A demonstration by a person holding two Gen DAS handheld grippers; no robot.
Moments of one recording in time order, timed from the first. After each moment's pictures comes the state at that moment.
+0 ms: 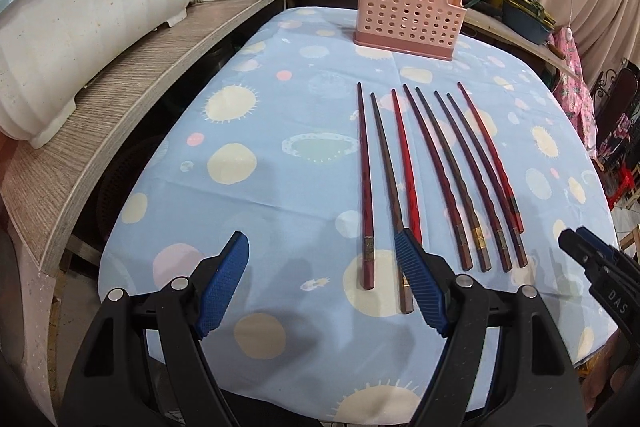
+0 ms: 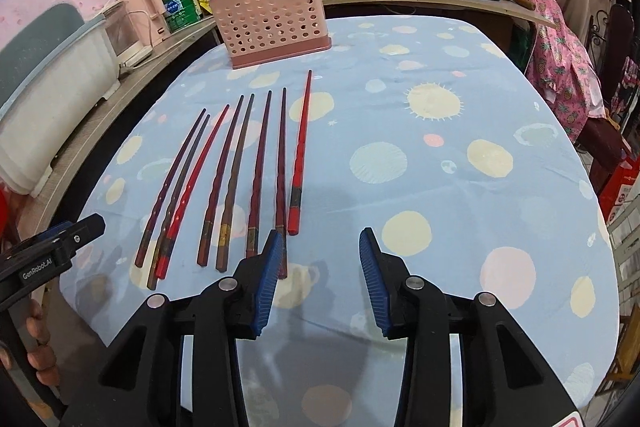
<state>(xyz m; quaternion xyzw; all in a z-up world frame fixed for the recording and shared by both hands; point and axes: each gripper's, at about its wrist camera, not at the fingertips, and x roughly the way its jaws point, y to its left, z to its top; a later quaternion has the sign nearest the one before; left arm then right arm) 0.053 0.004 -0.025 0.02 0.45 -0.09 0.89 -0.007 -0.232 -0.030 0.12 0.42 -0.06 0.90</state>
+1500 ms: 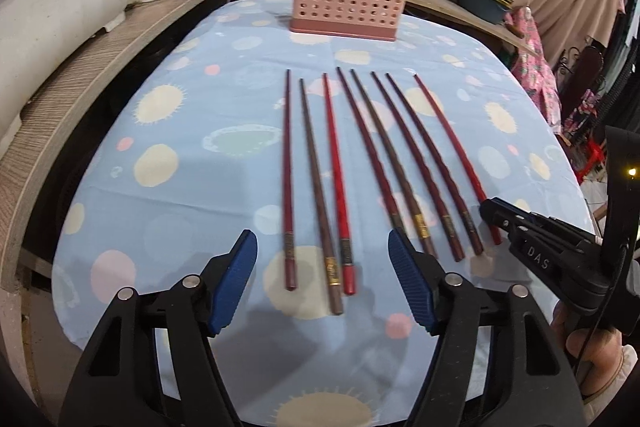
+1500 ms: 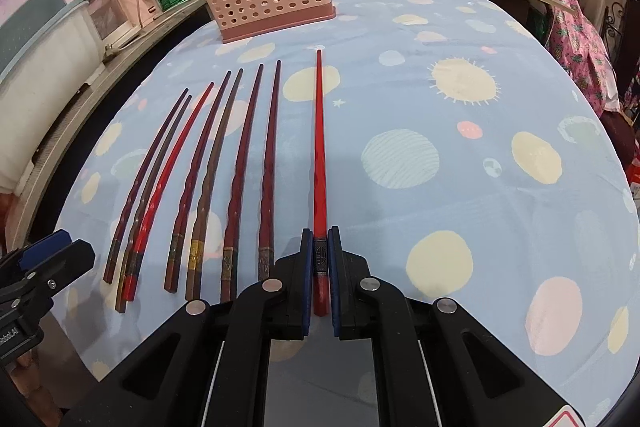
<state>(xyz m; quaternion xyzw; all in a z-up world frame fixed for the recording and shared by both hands) 0.050 -0.036 -0.033 0.02 0.45 -0.18 0.87 0.026 -0.238 -0.064 0.13 0.45 -0.06 0.88</state>
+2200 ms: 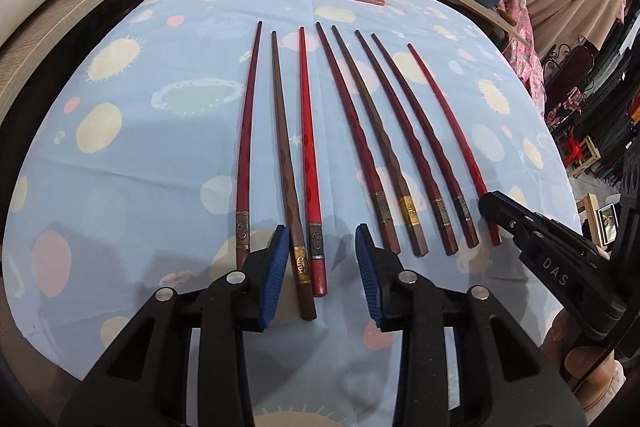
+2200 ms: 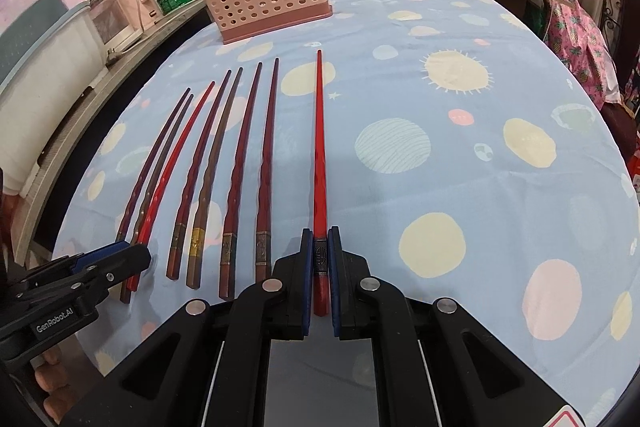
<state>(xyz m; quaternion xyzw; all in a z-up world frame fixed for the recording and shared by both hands) 0.067 -0.048 -0.066 -0.02 0.51 -0.21 0.84 0.018 -0.241 -0.064 0.14 0.45 -0.05 0.88</state>
